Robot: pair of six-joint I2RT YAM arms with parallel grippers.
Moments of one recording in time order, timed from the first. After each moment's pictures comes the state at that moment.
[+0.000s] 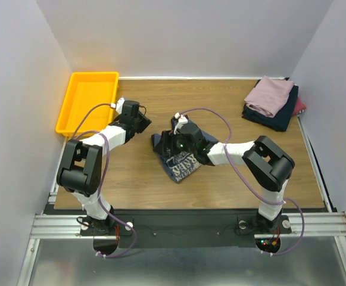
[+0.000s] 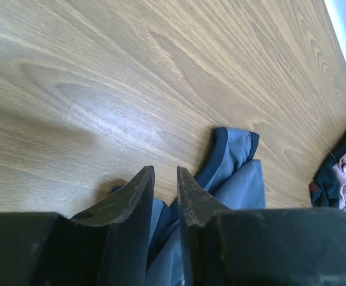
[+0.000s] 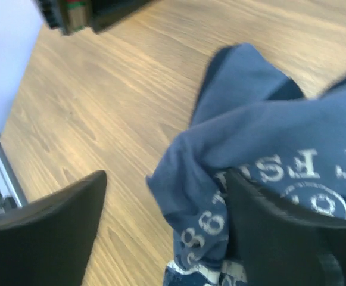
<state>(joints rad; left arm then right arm) -0.31 1.68 1.00 0.02 -0.08 -1.00 0.81 1.86 1.00 0.45 -0.17 0.60</state>
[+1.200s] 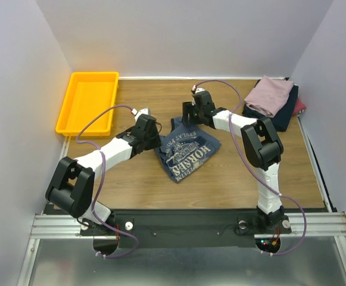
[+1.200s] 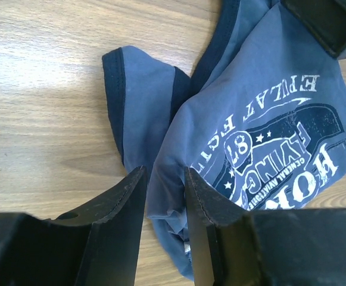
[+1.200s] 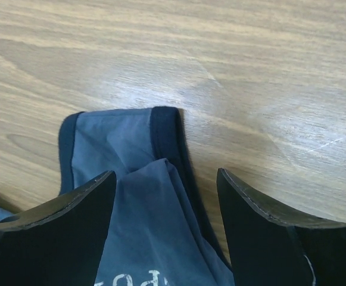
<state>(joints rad) -0.54 1.47 0.89 -0.23 -0.14 -0.71 0.48 2.13 1.52 -0.08 0.03 0.33</state>
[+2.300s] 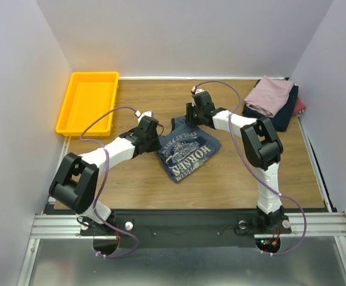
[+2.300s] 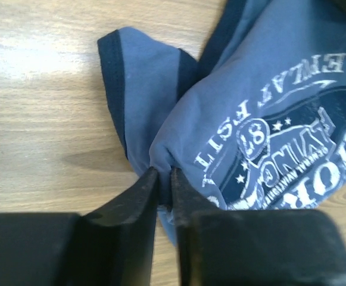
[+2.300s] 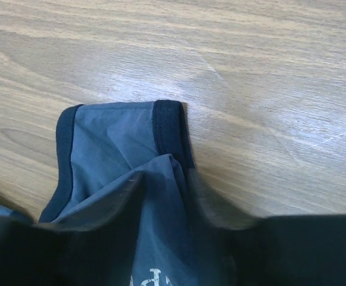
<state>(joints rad) -0.56 1.50 0.89 -0.24 -0.13 -0.67 0.48 2.14 1.52 -0.10 0.03 0.33</state>
